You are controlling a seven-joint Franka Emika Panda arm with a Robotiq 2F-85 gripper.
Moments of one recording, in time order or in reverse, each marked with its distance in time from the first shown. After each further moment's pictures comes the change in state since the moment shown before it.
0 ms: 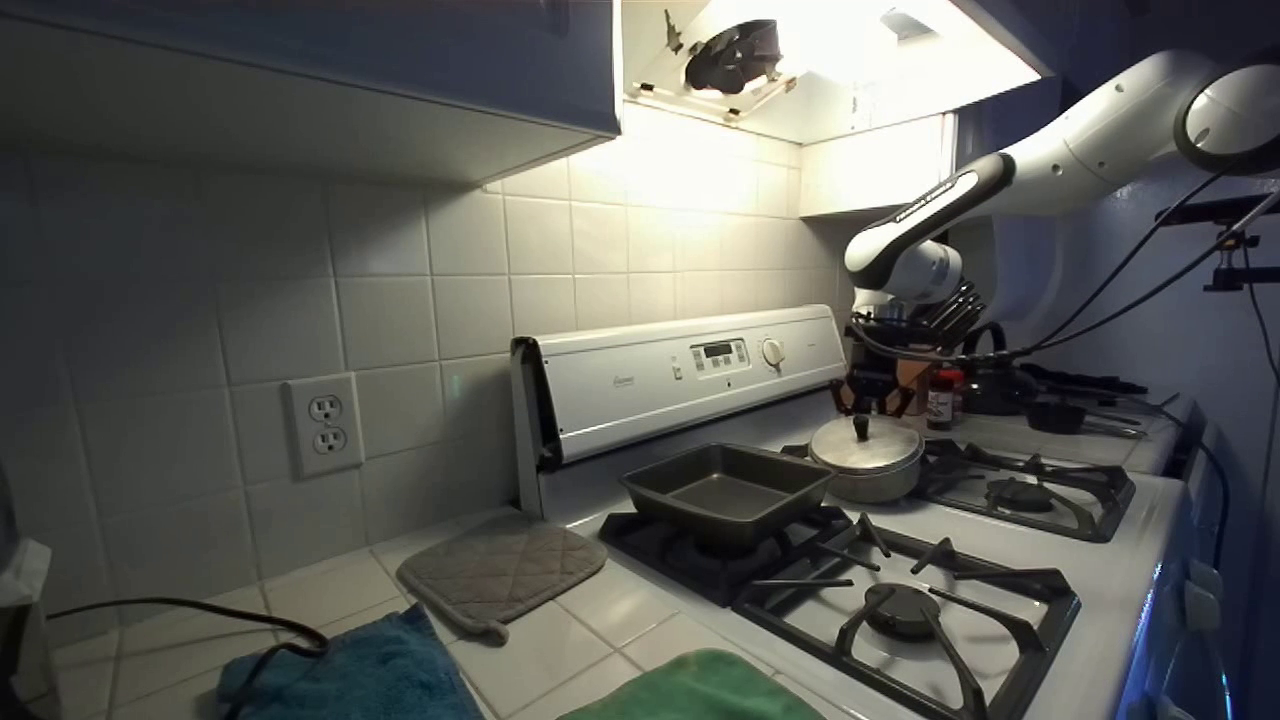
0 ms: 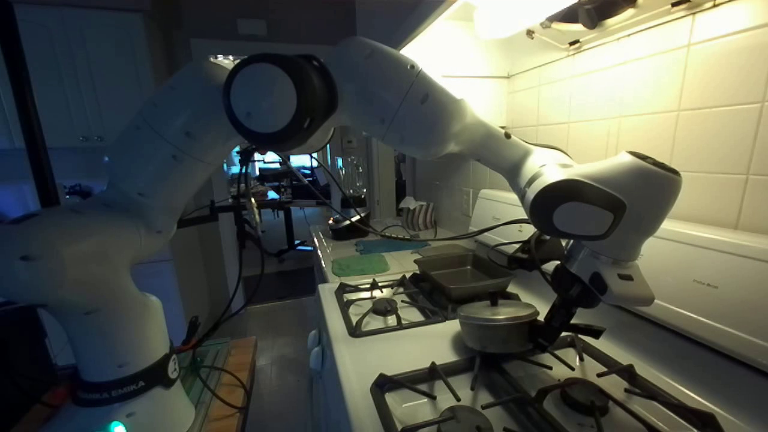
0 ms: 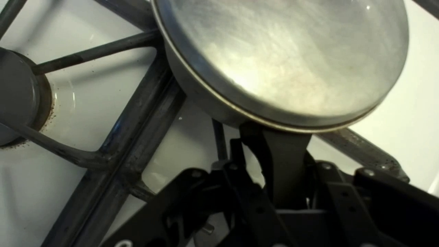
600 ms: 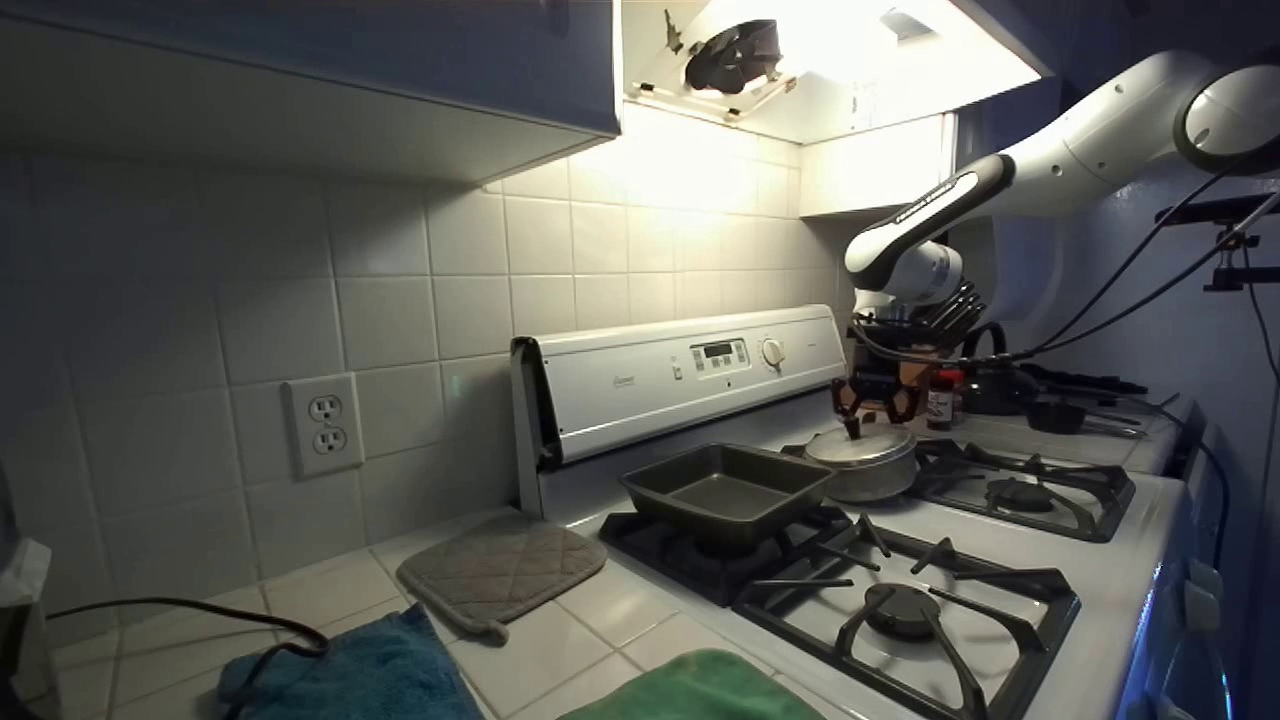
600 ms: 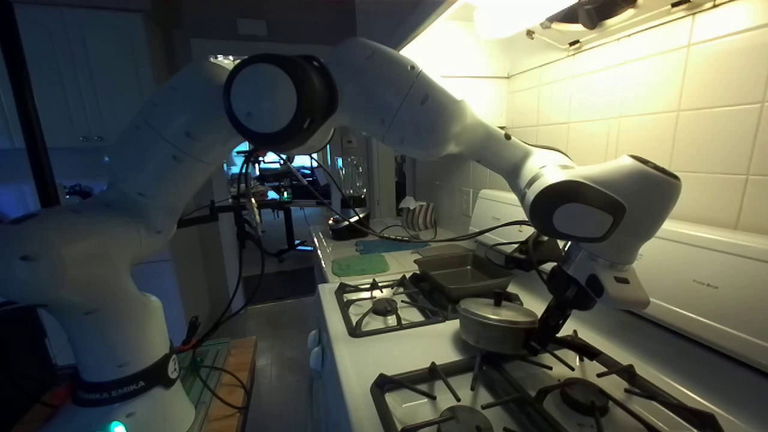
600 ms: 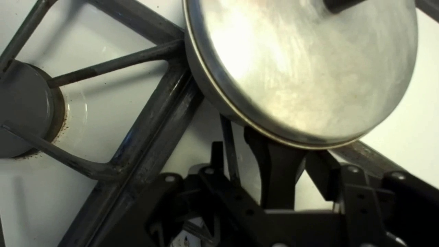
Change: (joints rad) arm 0.002 0.001 -0.003 -0.002 0.000 -0.037 0.000
